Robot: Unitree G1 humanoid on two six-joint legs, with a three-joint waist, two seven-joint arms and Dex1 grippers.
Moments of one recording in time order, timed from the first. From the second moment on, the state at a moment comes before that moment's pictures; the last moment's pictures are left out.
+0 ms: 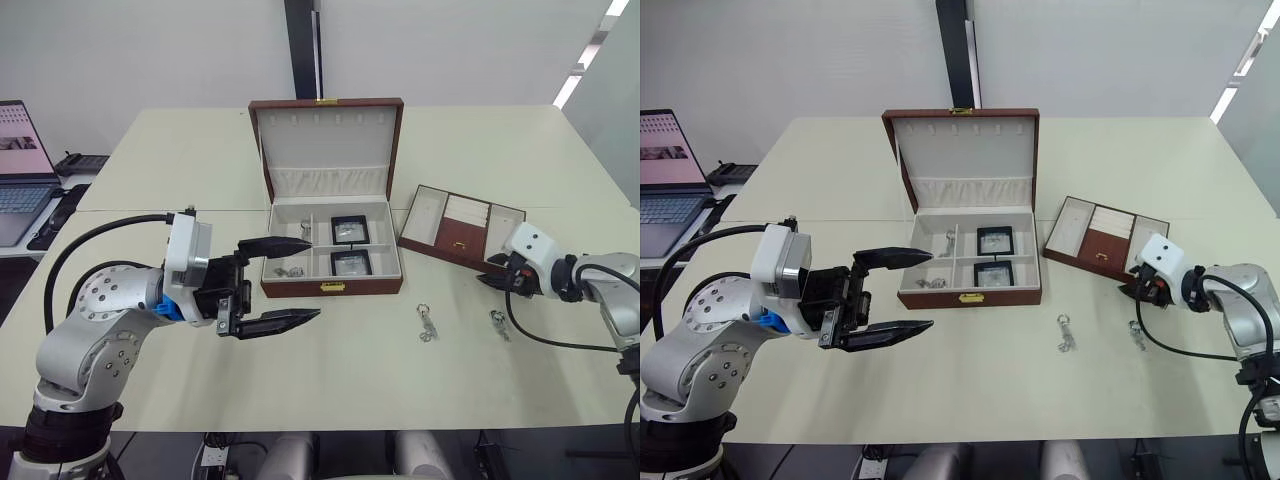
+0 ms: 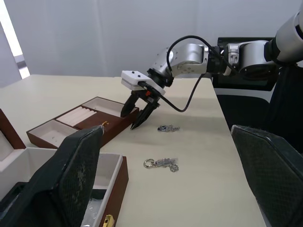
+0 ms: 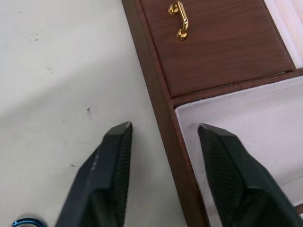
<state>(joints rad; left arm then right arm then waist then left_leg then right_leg) -0.24 0.73 0.14 -0.46 -0.81 0.43 -1.13 -0.42 -0.89 0.06 0.24 0.07 0.34 1.00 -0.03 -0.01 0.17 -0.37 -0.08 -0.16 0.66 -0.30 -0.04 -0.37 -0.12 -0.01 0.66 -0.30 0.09</state>
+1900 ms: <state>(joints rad) 0.05 0.81 0.44 -0.40 -0.72 0.38 -1.06 -0.06 -1.26 -0.34 -0.27 0.37 0.56 1.30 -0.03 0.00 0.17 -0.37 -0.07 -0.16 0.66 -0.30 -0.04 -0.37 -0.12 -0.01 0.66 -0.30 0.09</state>
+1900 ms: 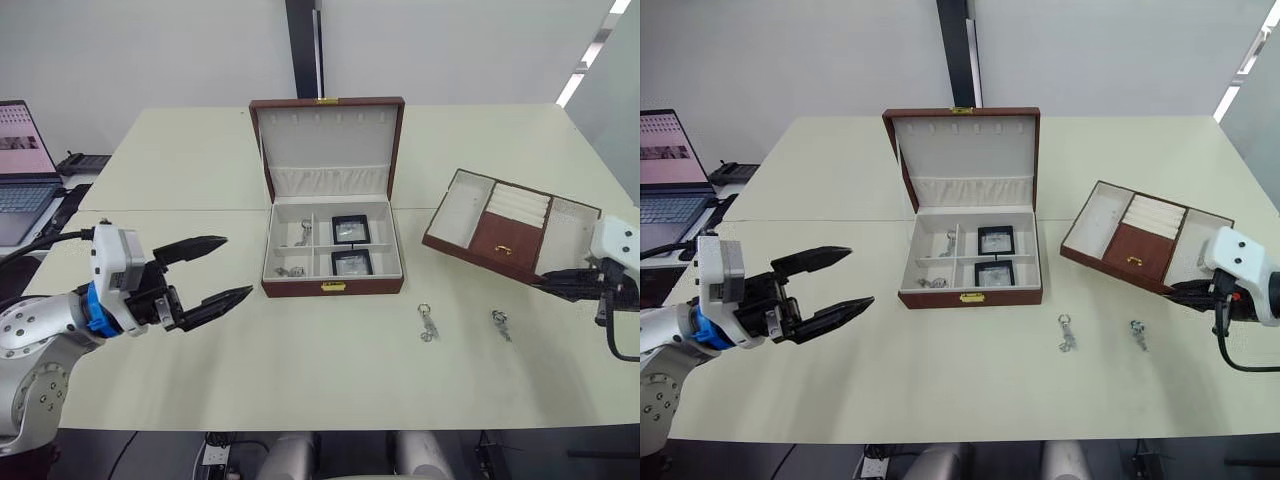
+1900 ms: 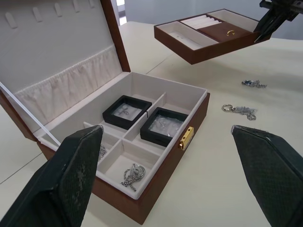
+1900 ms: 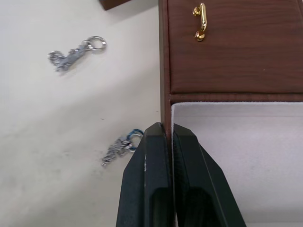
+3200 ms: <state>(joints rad) 0.06 0.85 0.45 -0.31 -0.64 0.34 -1.11 -0.93 -0.73 0.53 -0.07 0.13 0.72 1.27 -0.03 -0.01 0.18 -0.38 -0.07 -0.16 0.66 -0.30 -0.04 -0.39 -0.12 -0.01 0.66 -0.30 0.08</state>
